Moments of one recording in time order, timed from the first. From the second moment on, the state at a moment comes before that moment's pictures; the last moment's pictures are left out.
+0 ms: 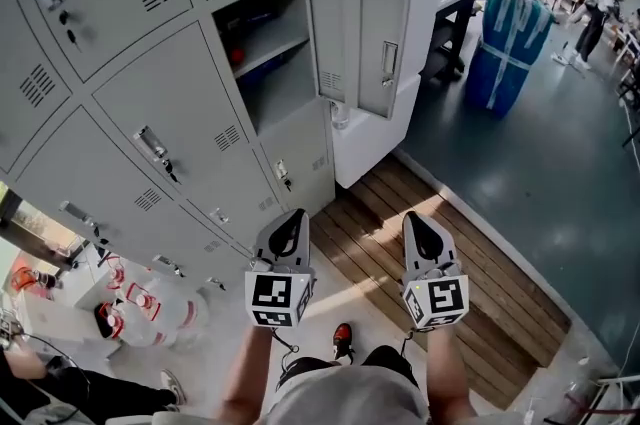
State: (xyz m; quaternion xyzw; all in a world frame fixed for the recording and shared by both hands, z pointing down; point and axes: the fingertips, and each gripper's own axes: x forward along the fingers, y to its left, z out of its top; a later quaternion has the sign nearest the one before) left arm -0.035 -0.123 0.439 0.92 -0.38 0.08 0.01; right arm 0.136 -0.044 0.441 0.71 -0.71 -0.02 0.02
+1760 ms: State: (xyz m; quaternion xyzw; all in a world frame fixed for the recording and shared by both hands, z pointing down) left arm 0.056 -0.374 0.444 0.87 -0.48 0.10 0.01; right arm 0.307 -0.380 0.425 0.63 -0.78 -0.01 -0.03
